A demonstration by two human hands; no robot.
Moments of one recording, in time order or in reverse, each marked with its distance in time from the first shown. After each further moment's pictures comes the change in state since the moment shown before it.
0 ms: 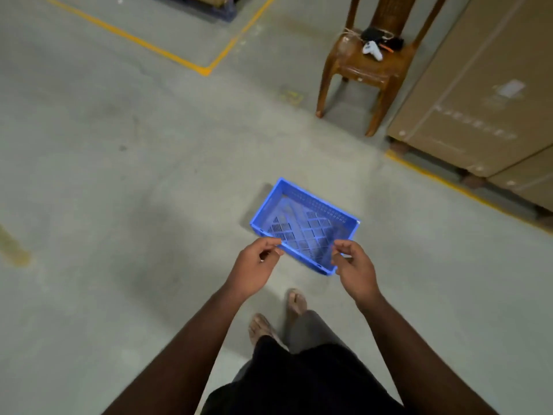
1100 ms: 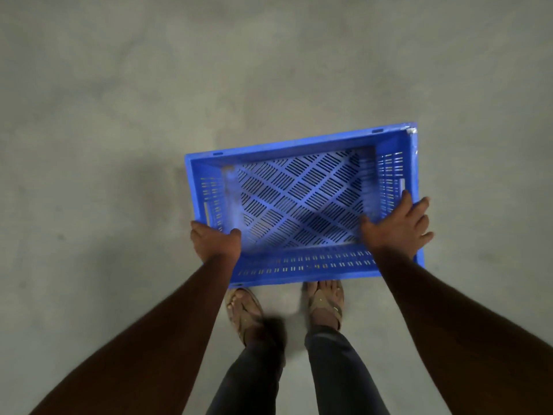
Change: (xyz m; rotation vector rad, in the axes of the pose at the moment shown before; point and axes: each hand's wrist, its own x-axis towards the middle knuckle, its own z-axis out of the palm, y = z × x) left_hand 0.586 -0.373 0.119 0.767 0.115 -0.367; right_hand 0.430 0.407 0.177 -0.605 0.650 0.684
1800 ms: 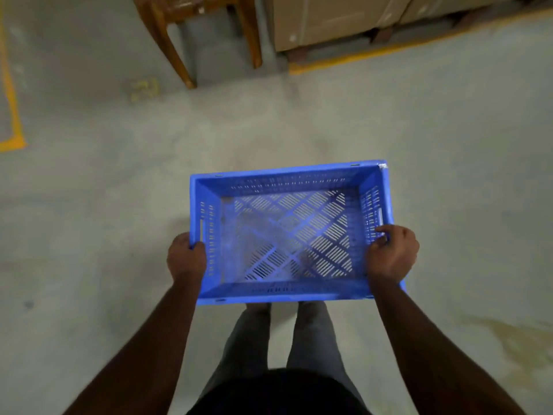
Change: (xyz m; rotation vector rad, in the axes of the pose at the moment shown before) left_hand -0.238 0.014 -0.370 -0.083 0.063 0.332; right_hand -0.242 0.046 -0.372 0.371 0.385 0.015
